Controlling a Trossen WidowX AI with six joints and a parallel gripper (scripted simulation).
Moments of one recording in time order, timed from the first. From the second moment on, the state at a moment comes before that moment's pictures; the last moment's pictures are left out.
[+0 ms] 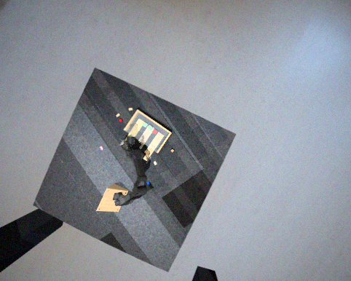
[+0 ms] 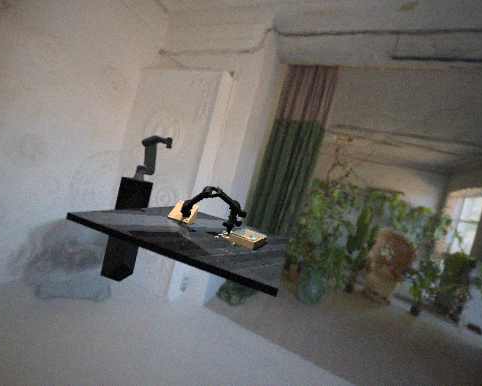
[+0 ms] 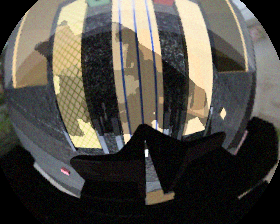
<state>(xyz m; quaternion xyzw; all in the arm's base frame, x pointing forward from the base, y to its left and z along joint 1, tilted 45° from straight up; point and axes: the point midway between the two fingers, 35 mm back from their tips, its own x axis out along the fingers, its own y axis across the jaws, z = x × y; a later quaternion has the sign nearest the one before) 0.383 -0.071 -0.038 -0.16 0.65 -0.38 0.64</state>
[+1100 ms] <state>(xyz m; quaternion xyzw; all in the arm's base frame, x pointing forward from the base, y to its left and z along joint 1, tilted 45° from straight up) 0.382 -0.072 -0.039 -0.16 0.65 -0.38 0.64</state>
